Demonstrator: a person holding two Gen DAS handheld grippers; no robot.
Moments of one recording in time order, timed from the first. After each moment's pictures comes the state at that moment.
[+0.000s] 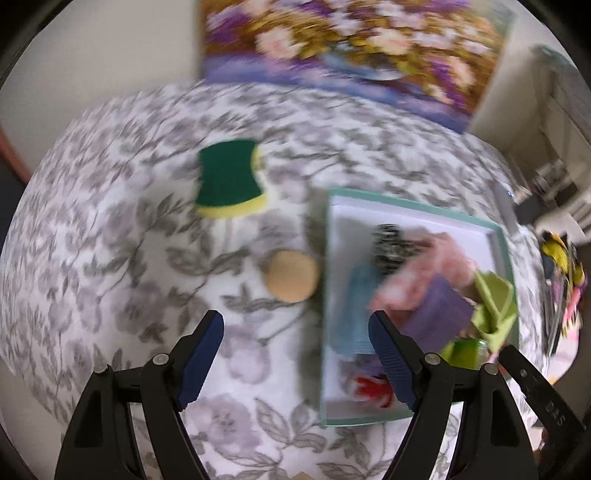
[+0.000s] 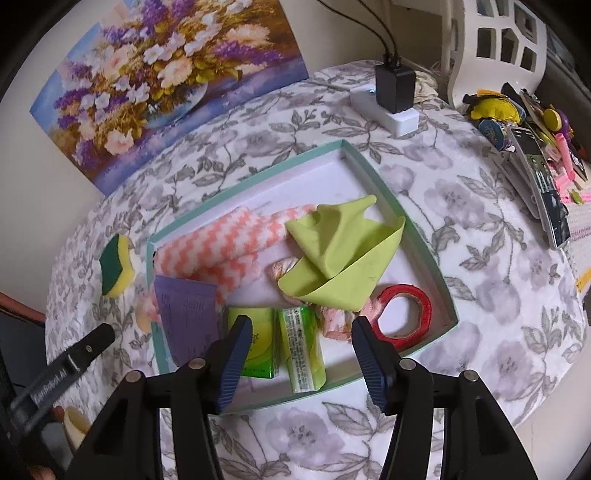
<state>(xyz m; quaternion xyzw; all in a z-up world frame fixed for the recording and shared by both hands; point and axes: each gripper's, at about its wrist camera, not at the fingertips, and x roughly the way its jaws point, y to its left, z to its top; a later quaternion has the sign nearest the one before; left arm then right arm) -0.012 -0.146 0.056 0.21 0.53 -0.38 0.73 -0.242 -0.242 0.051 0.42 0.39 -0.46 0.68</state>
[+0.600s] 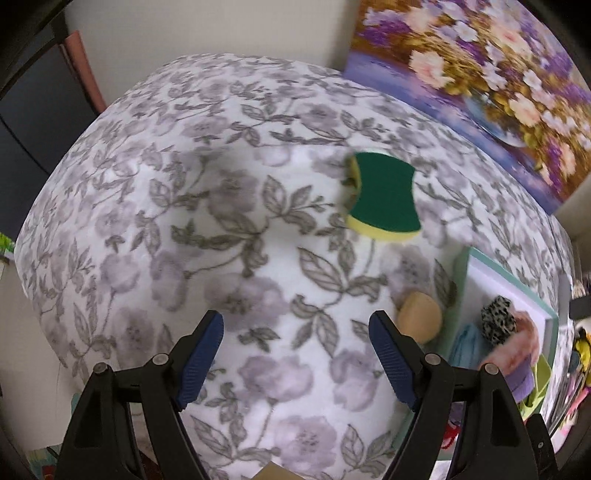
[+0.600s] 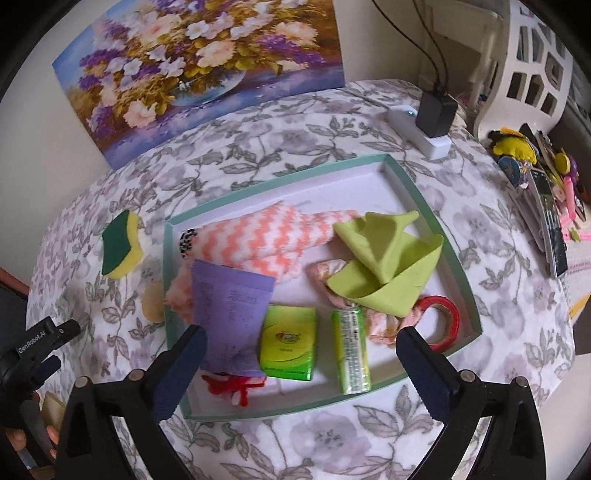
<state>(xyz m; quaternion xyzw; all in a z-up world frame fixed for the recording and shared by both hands) 0.075 -0.082 0.045 0.13 0.57 -0.22 0.78 -0.189 -0.223 0.058 0.35 0.42 -0.46 0.70</state>
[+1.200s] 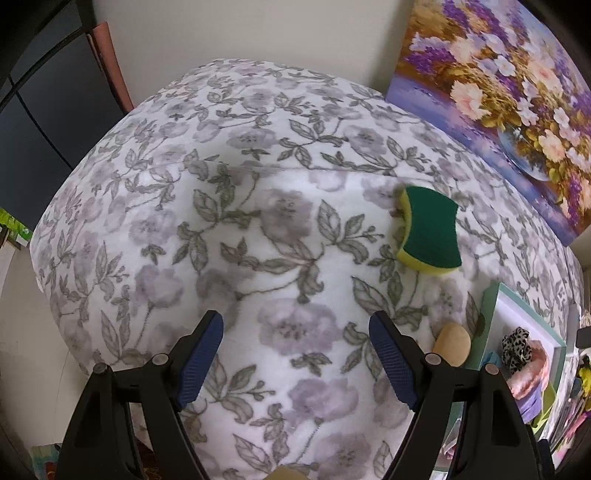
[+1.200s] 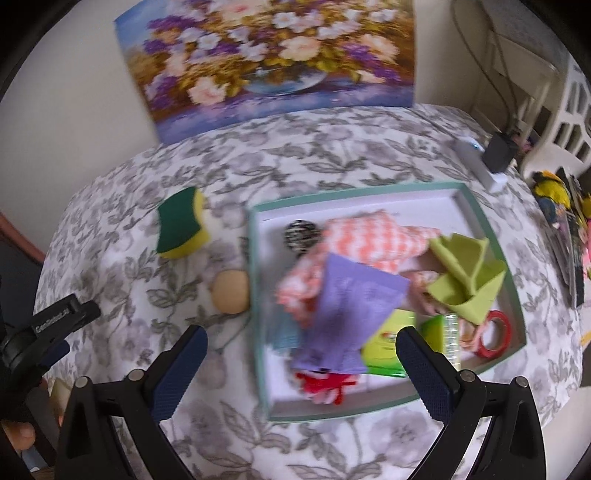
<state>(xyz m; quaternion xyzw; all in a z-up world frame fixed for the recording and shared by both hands) 0.109 -0.050 0.055 0.11 0.56 -0.19 0.80 -0.105 -0.179 0.070 0.31 0.43 -0.41 0.74</state>
